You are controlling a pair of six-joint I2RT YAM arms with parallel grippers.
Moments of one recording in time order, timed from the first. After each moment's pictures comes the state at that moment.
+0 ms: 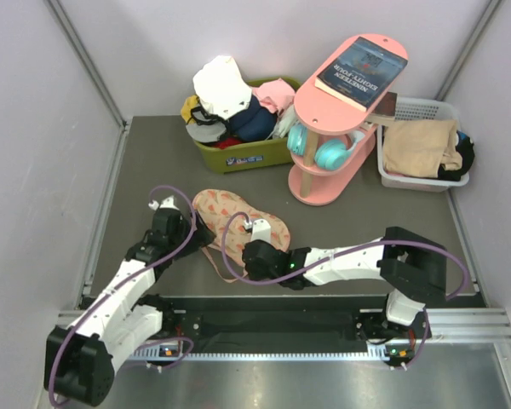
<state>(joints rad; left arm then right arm) -0.26 0.90 0.48 -0.37 0.01 -0.67 1.28 1.66 0.87 -0.02 0.37 0.78</state>
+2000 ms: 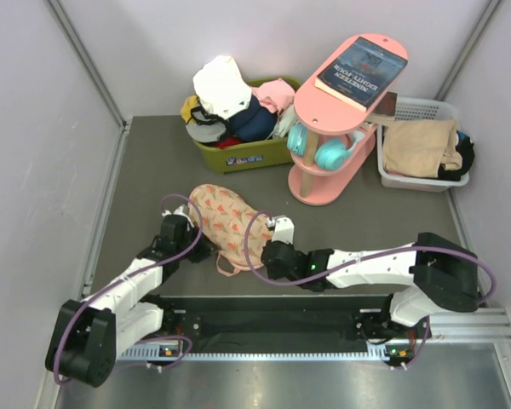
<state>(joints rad) -0.28 1.00 0.31 -0.10 0.22 -0.83 1.26 1.50 0.76 -0.09 0.47 0.81</state>
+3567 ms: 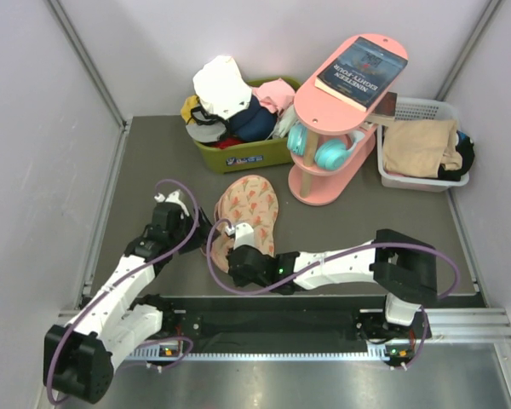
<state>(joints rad) -0.28 0.91 0.53 -0.38 0.13 -0.64 1.35 1.73 1.00 0.02 0.35 0.73</state>
